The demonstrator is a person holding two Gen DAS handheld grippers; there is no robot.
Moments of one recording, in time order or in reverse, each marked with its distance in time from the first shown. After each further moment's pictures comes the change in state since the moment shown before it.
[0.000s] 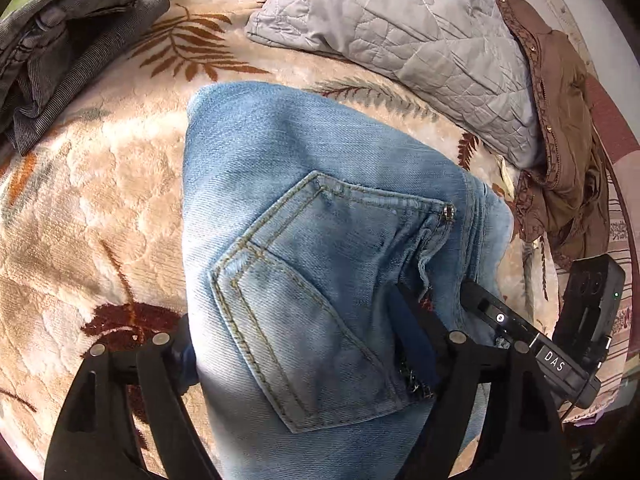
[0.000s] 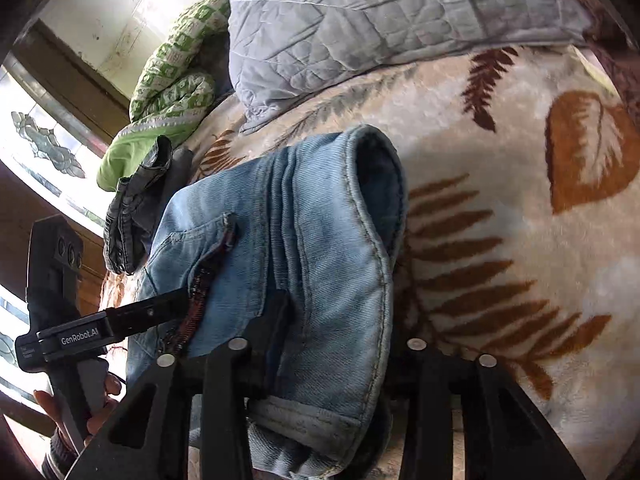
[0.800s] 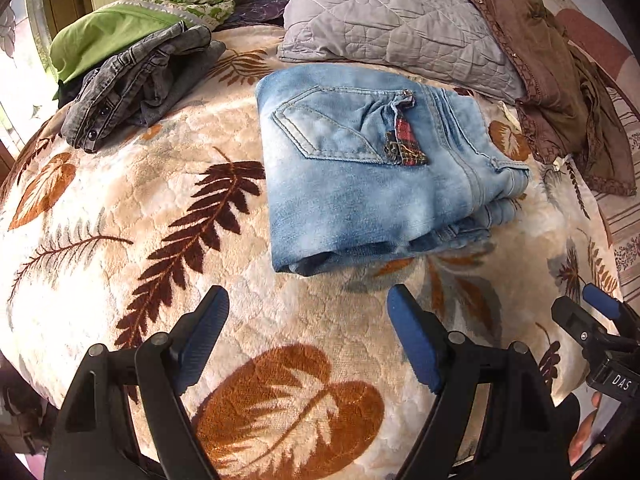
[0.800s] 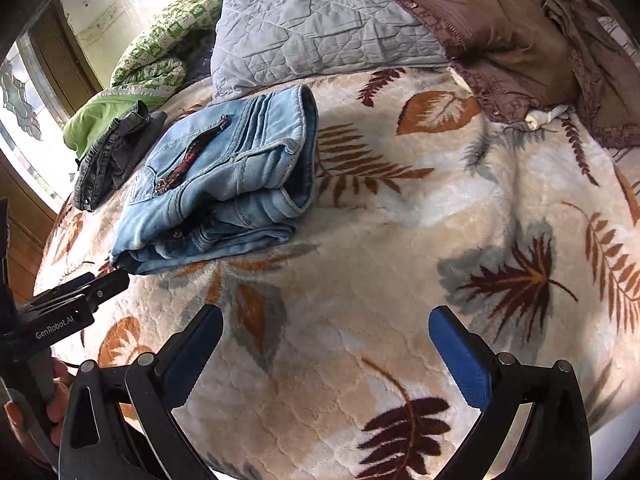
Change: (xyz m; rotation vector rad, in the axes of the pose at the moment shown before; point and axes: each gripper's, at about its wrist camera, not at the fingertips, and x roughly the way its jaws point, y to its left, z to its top) left arm -0.082 -0.034 -0.133 0.158 -0.146 0.303; right arm -0.125 0.054 -0.137 -0.153 -0.080 -0.460
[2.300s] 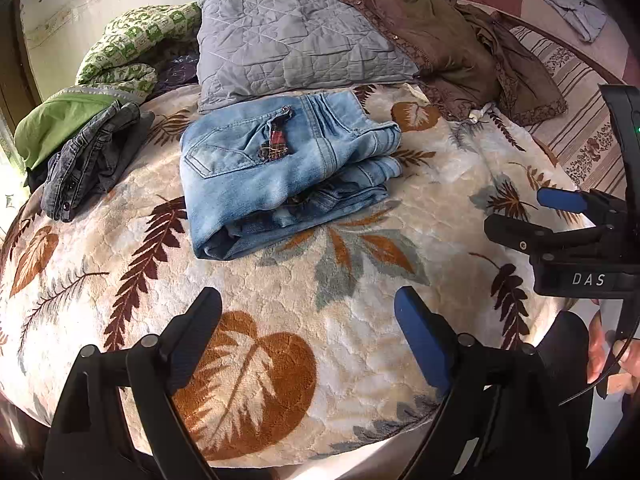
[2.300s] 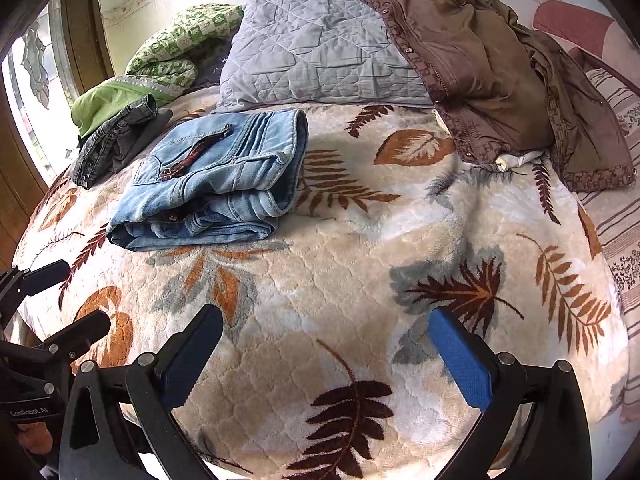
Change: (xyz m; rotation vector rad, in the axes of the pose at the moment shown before) left arm -0.055 -0.056 -0.043 0.277 -0.134 -0.087; right arm -0.032 -0.003 -0.011 -0.101 -0.075 -0.052
